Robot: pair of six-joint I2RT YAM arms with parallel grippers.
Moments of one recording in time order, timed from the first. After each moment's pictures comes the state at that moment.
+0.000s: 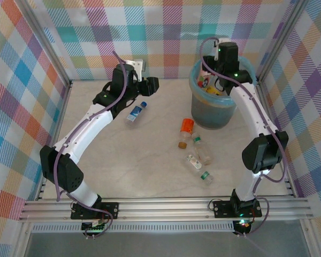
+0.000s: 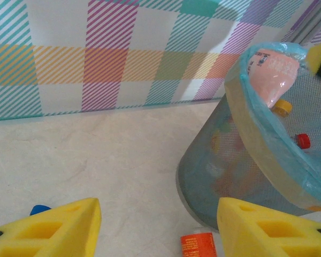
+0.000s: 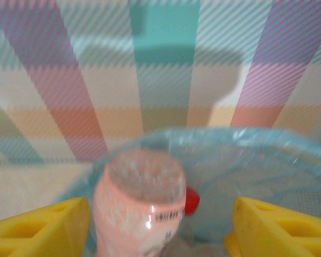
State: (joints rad) left arm -0.47 1.60 1.59 -0.38 0.06 -0.32; right arm 0.25 1.80 1.92 -0.49 0.22 0.11
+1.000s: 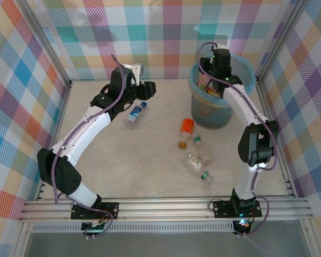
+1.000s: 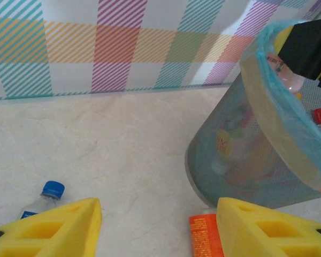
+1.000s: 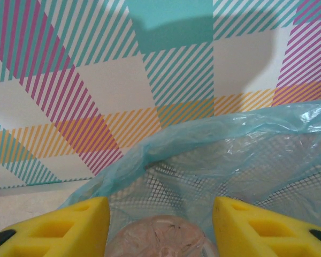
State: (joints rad) left arm -0.46 1.57 1.54 -0.42 0.06 -0.32; right arm 0.24 1.90 1.80 -0.25 0.15 0.25
